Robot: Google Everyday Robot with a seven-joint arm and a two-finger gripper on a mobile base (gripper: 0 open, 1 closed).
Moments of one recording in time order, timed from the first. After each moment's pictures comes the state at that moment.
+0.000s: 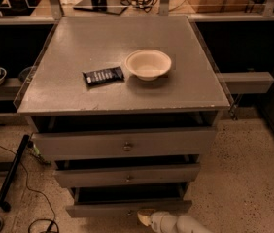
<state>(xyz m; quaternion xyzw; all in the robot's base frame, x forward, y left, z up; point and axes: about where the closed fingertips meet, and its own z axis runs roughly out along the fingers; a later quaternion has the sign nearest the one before) 0.486 -0.037 0.172 -0.19 0.85 0.33 0.36</state>
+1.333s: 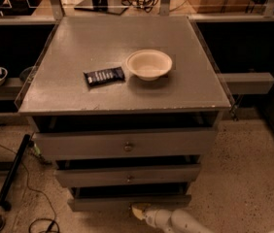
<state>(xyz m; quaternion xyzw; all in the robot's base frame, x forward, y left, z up) 0.513 -0.011 0.174 -0.18 0.84 0.35 0.37</state>
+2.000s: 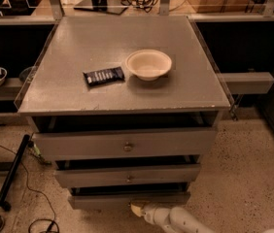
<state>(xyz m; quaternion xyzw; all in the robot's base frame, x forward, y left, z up) 0.524 0.001 0.177 -0.18 0.83 0.36 0.38</state>
